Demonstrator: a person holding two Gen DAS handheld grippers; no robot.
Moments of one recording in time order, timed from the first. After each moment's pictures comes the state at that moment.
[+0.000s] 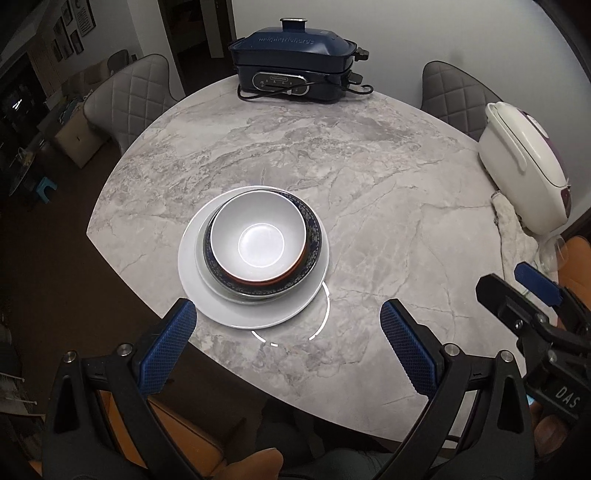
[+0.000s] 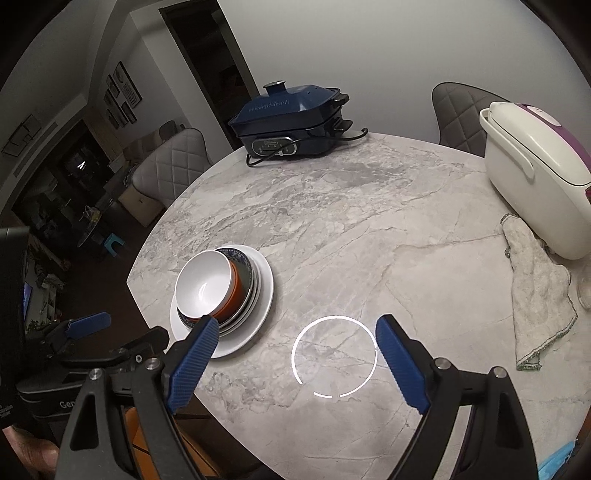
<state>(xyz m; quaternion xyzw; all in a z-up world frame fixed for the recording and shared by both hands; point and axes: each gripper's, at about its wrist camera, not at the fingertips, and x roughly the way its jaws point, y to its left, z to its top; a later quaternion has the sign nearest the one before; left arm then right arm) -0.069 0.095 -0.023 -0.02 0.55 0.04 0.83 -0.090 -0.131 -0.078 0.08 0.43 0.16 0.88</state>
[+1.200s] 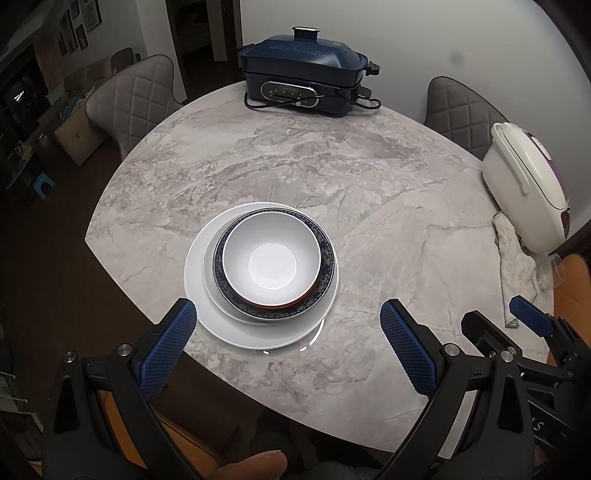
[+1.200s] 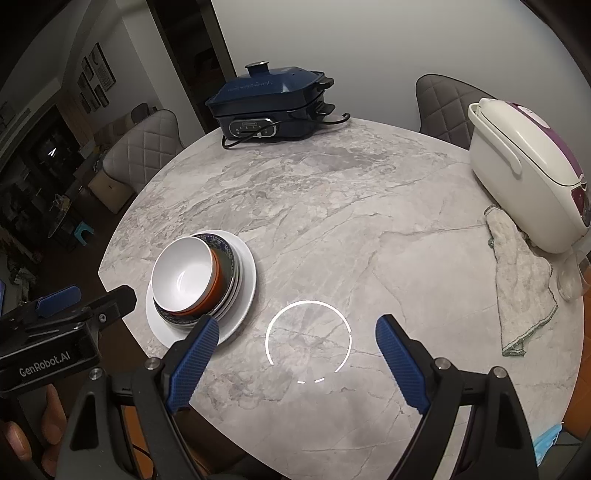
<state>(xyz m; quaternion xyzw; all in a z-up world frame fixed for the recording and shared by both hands) -0.059 0.113 -0.021 -0.05 0.54 0.05 0.84 -0.081 -0.107 -0.084 0.05 0.47 0.10 0.88</state>
